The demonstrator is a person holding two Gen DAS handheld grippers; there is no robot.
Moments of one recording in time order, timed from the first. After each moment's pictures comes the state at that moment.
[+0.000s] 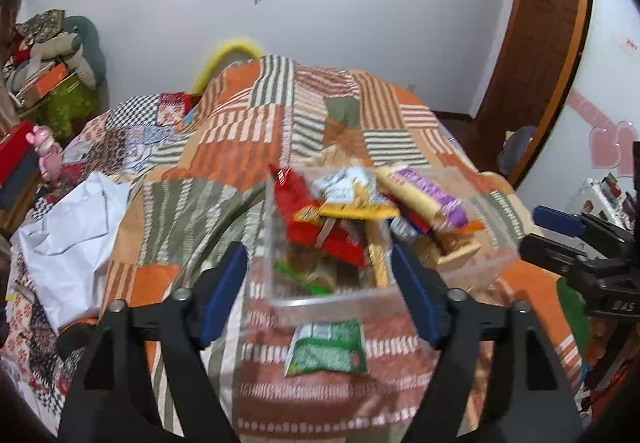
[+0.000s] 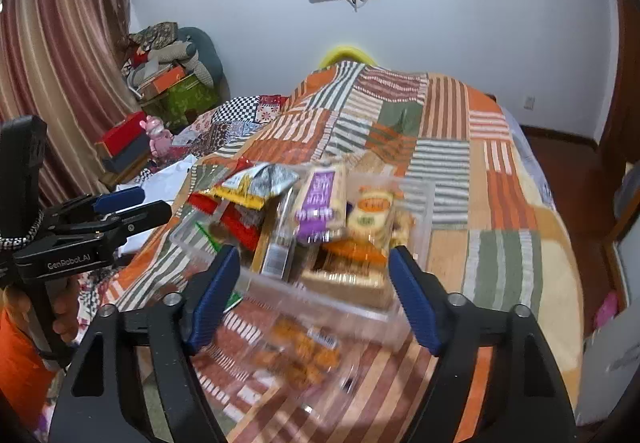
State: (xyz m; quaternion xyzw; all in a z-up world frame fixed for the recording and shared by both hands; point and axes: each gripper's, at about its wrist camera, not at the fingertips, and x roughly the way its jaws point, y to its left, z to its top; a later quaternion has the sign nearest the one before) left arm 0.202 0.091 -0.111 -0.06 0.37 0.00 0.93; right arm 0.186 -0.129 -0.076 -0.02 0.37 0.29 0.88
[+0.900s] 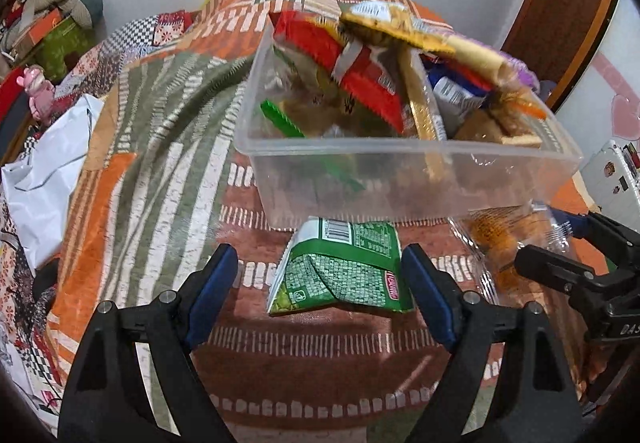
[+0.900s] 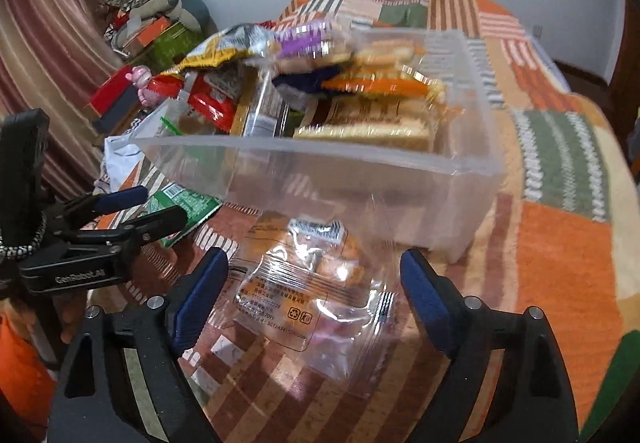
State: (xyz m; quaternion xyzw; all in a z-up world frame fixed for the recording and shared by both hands) left arm 0.208 0.083 -0.216 -0.07 0.48 0.00 0.88; right arm 0.184 -0.115 -0.164 -0.01 0.48 0.29 0.83
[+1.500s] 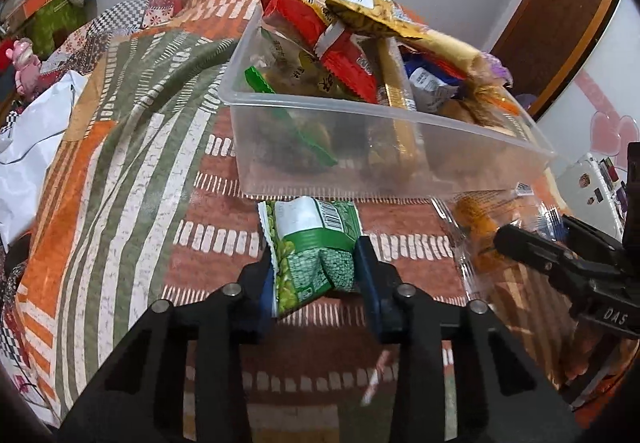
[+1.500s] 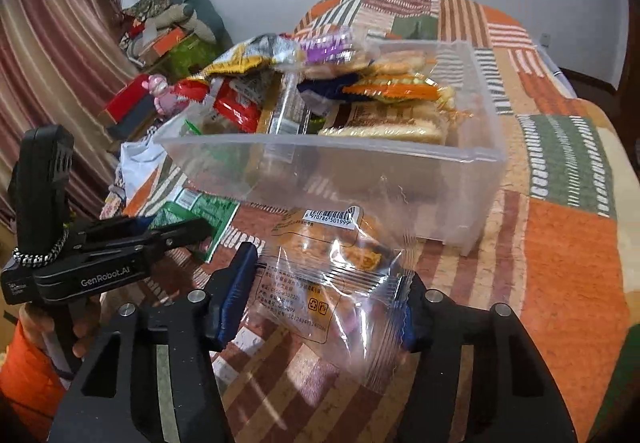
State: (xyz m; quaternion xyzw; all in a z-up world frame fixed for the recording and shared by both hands) left arm 0.181 0.076 -0.215 -0.12 0.47 -0.03 0.87; right arm 0.161 -0.122 -0.148 0.00 0.45 0.31 0.84
